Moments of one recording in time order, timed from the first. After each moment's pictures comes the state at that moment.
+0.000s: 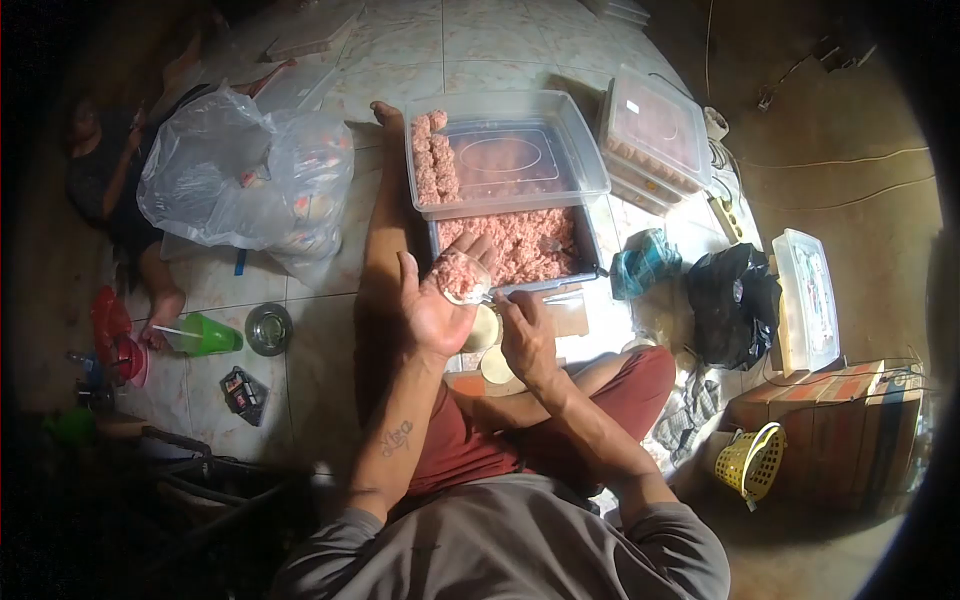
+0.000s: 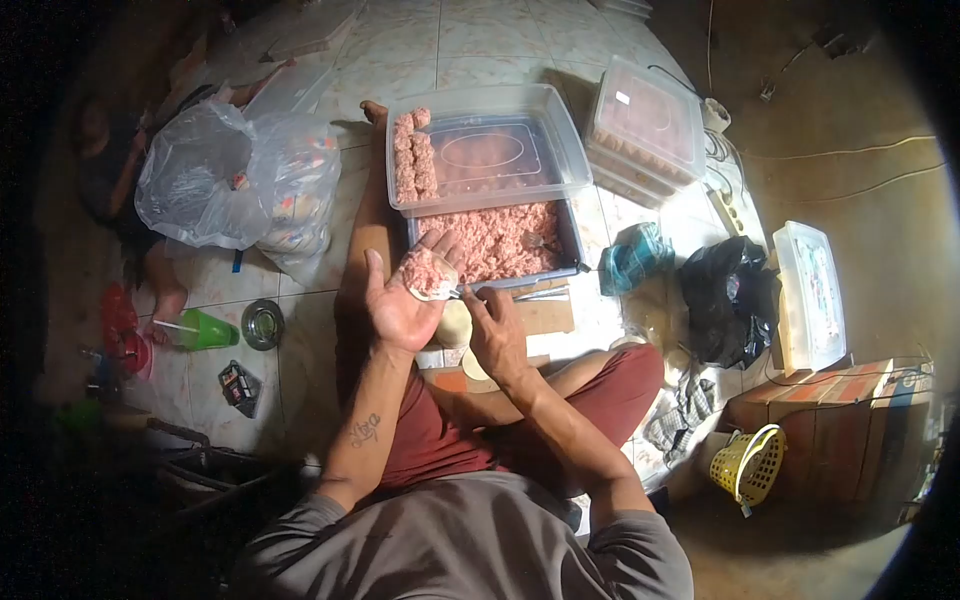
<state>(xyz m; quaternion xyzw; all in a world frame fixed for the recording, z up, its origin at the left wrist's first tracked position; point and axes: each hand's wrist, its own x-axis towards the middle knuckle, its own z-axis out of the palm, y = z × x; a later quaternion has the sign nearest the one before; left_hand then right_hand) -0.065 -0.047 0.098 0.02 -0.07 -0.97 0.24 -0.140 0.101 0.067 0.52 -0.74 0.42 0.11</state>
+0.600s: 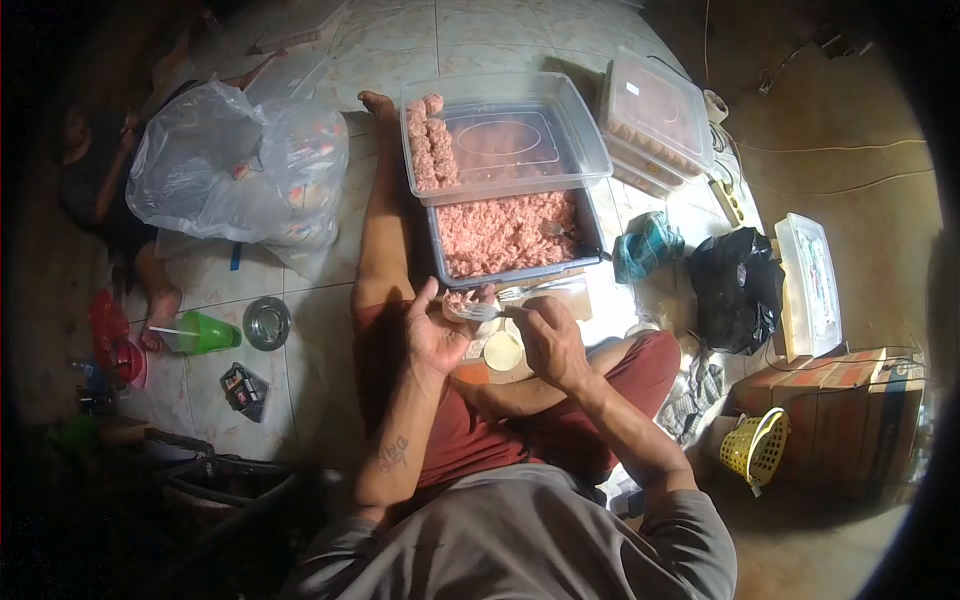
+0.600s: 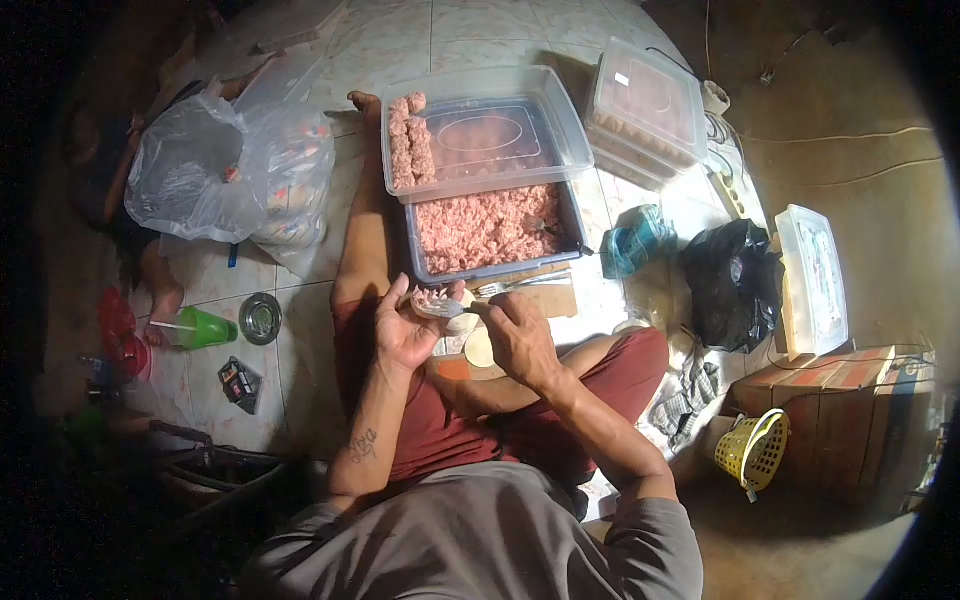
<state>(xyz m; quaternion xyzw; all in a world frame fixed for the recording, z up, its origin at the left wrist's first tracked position) -0.023 -0.040 0.039 0.12 0.08 -0.98 0.16 -0.149 0.143 0.084 0.58 -0.73 0.37 0.01</state>
